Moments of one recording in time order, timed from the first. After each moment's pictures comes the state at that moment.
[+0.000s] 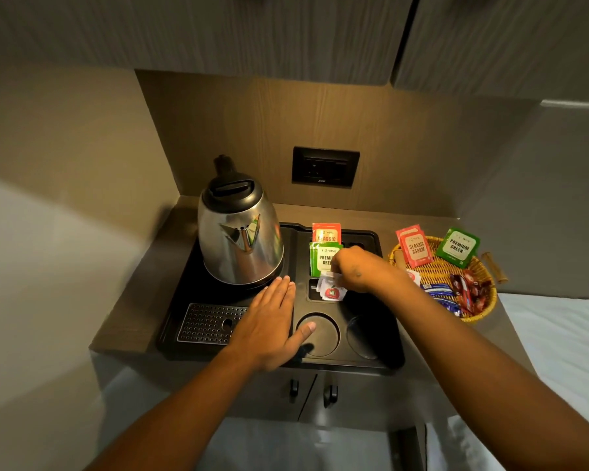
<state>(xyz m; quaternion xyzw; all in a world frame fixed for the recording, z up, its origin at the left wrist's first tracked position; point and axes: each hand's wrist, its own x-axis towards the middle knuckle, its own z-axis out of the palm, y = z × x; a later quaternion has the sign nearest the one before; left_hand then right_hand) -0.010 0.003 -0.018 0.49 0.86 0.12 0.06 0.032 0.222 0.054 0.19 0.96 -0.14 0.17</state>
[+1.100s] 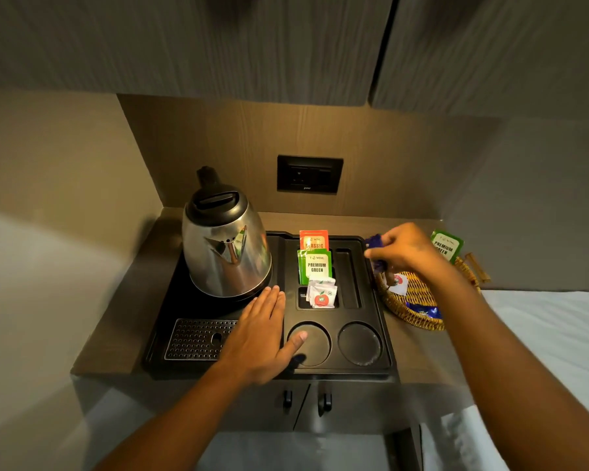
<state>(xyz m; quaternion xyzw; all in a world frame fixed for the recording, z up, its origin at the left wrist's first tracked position) -0.012 0.004 -0.024 0.48 0.86 0.13 0.06 0.073 0.299 0.084 0.44 0.83 -0.34 0.00</state>
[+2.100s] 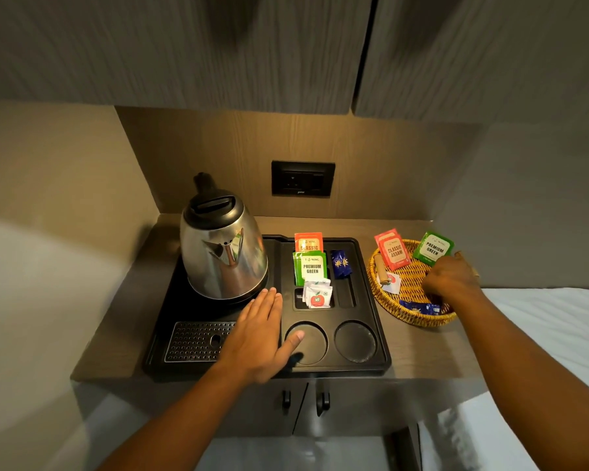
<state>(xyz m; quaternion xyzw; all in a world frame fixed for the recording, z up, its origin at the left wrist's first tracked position) -0.012 0.004 -0.022 0.48 0.86 0.12 0.05 0.146 0.347 0.037 0.59 0.79 -0.13 0.03</state>
